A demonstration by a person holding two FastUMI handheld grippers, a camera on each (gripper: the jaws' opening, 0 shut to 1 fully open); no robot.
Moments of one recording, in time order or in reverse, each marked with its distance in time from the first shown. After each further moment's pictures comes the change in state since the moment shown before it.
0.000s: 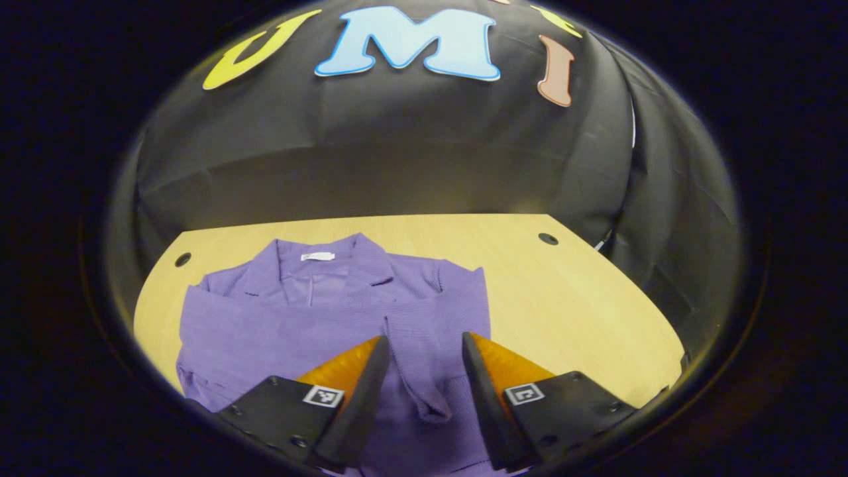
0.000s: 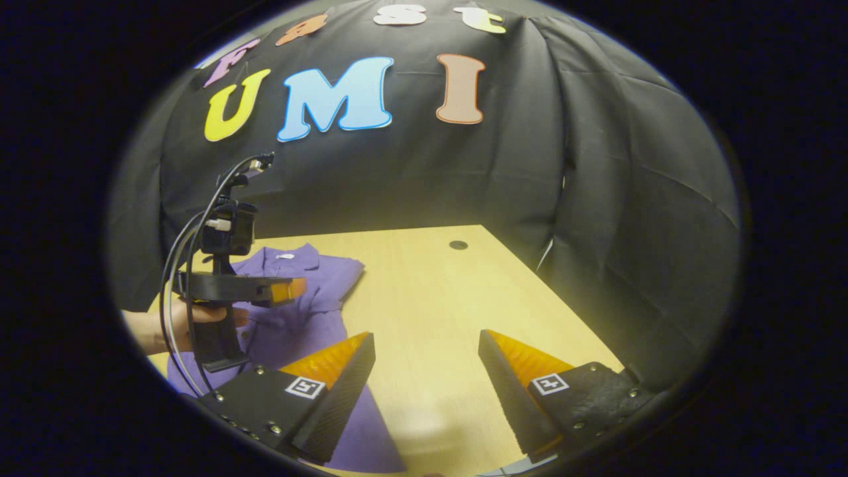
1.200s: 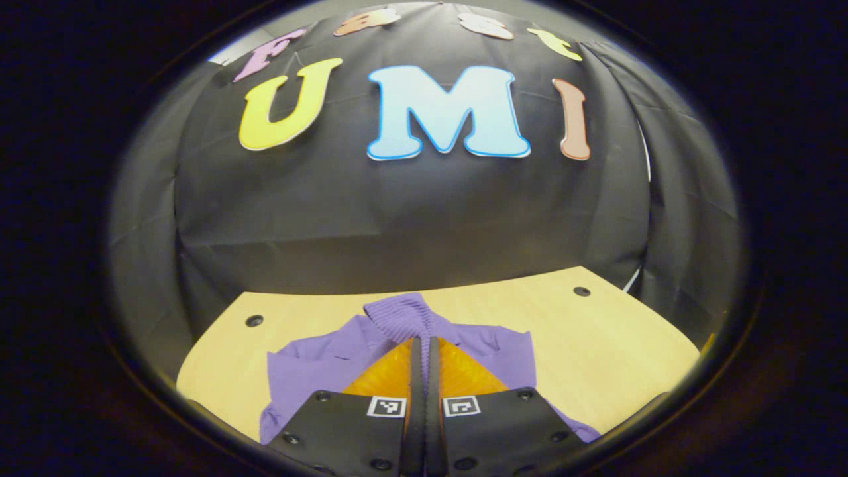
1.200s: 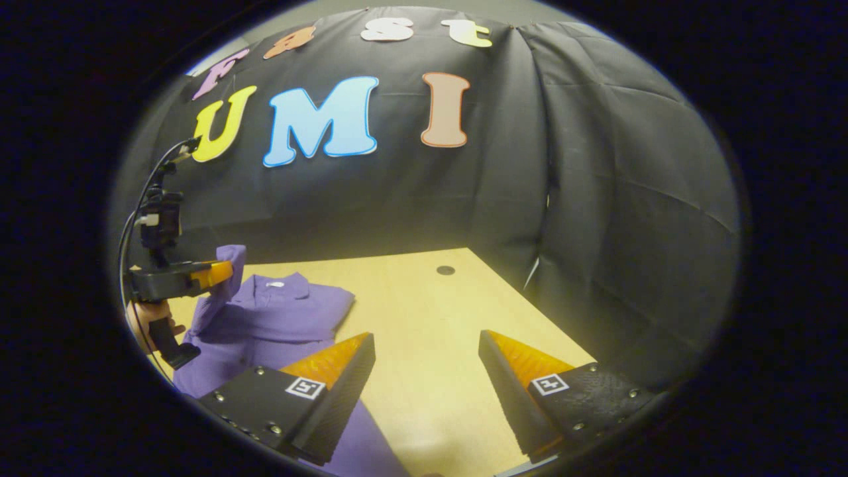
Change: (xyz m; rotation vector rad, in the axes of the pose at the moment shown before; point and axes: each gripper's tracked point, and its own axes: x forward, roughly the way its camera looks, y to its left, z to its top) left arm -0.072 0.043 0.099 0.096 -0.246 0.143; right arm -0.002 -0.017 0.029 0.054 -0.065 -0.074
